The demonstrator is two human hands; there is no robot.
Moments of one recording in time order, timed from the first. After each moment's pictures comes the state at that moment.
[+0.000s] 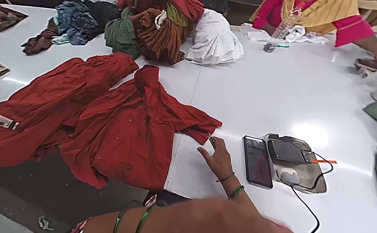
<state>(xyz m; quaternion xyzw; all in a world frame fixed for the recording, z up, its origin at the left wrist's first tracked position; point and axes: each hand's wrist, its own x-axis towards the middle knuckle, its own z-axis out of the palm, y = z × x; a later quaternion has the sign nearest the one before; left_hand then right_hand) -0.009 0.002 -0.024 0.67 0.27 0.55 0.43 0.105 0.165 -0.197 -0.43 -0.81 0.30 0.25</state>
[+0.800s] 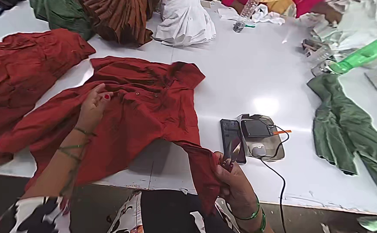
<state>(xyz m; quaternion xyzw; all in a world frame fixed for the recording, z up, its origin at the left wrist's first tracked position) -0.239 0.092 -0.140 0.45 0.74 0.46 0.19 0.170 0.114 -0.116 -0.17 -0.38 0.85 0.33</state>
